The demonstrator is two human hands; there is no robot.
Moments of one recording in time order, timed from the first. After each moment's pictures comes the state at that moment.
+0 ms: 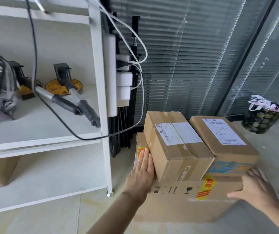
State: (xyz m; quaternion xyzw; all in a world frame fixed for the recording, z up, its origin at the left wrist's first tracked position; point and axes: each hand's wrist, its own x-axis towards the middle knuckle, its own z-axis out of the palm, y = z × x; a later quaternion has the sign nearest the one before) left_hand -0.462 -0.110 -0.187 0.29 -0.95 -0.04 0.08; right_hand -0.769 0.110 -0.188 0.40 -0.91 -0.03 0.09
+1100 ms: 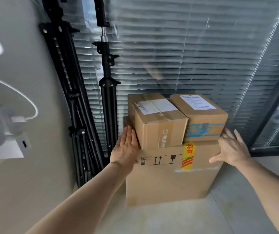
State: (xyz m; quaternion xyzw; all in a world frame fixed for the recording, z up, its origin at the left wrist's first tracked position) left_hand -0.732 -0.350 -0.184 0.47 -0.88 0.02 0.03; right_hand -1.061 -0.233 -0.182 0.51 -0.85 -0.03 0.11
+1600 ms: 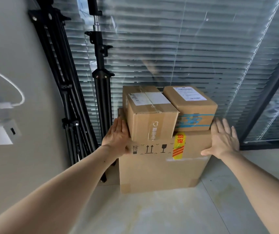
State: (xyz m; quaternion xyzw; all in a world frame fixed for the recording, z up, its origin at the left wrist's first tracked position) left_hand -0.736 -0.366 -0.181 0.49 -0.87 -0.05 0.05; right_hand -1.045 -0.230 -0.184 0.43 -0.90 0.01 0.11
